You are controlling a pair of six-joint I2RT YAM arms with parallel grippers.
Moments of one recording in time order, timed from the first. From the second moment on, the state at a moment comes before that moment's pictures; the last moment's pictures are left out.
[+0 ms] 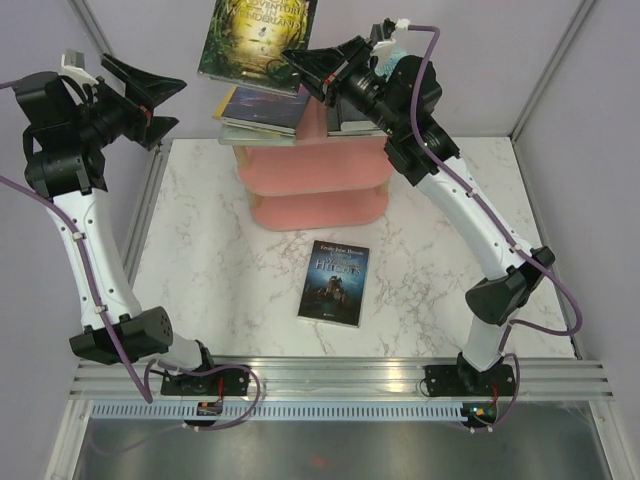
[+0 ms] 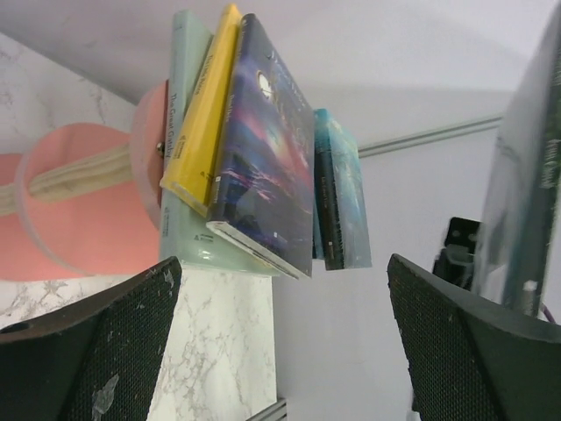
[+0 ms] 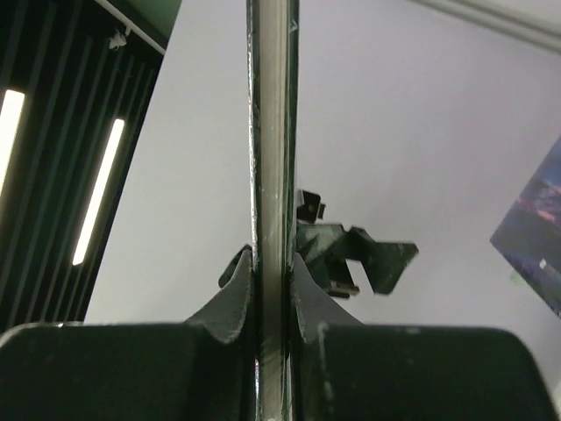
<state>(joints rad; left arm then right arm) 0.32 1.48 2.03 -0.74 0.78 -0.94 0.64 1.80 2.11 0.03 -0.26 1.43</state>
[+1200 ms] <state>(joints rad) 0.32 1.42 1.94 -0.89 0.75 -0.90 0.60 1.99 2.29 -0.27 -0.16 1.41</state>
